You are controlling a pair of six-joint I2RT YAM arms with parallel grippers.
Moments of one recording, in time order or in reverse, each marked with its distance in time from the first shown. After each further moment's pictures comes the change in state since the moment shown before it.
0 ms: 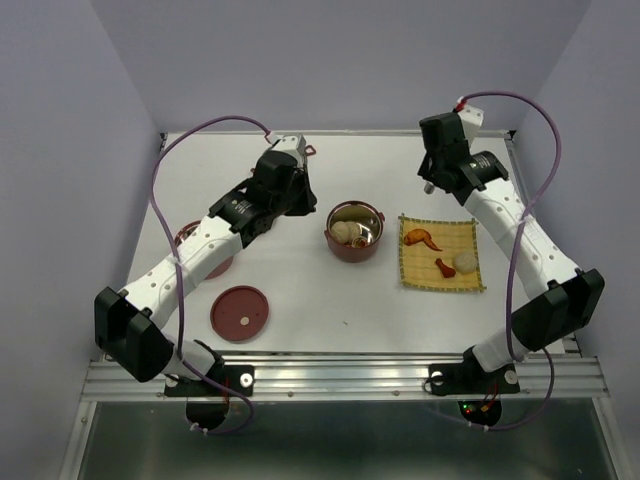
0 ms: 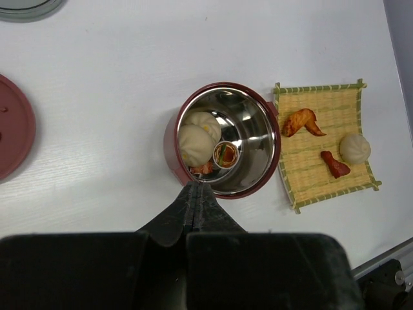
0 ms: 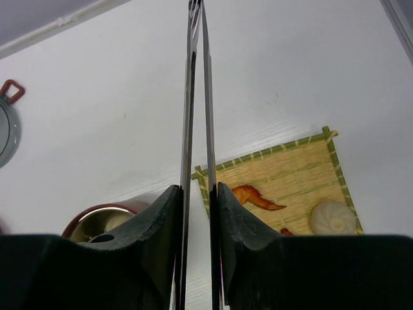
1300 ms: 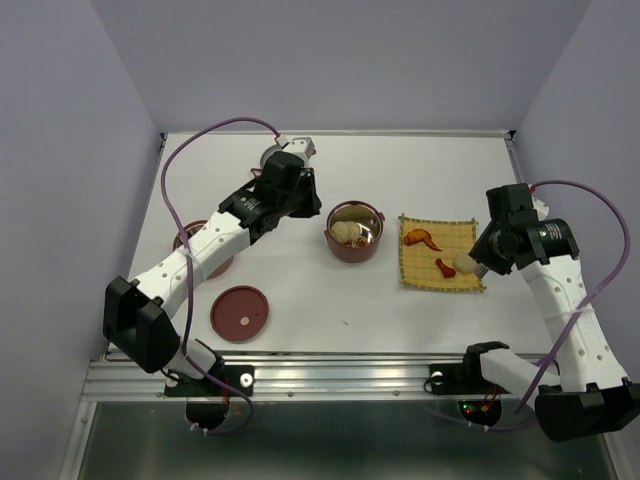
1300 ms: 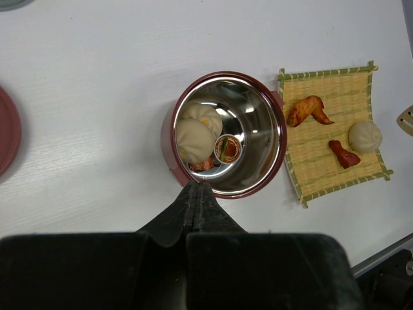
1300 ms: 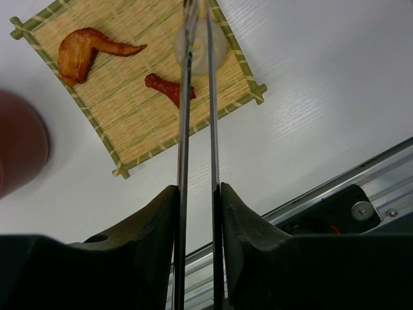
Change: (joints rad) left arm 0.003 0.056 0.000 0.016 0.038 0.026; right arm -0.313 -0.513 -0.434 -0.437 -0.304 0.112
